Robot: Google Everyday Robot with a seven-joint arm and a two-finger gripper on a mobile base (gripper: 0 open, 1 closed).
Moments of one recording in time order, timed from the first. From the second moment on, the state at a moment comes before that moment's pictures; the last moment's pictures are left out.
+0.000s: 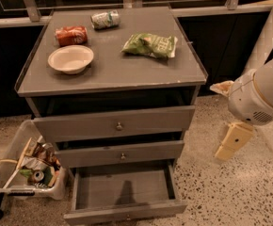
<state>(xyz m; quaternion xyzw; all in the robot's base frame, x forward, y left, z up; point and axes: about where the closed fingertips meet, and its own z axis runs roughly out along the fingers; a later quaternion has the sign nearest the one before) 0.431 -0.192 0.865 -0.61 0.76 0.04 0.22</state>
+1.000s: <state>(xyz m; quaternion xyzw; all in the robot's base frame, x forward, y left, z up) 0.442 -0.176 0.763 -0.59 0.77 0.10 0.23</state>
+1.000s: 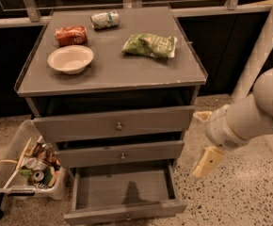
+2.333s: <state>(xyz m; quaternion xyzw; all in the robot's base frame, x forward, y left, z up) 0.467 -0.181 0.627 -0.56 0.78 0.14 0.24</state>
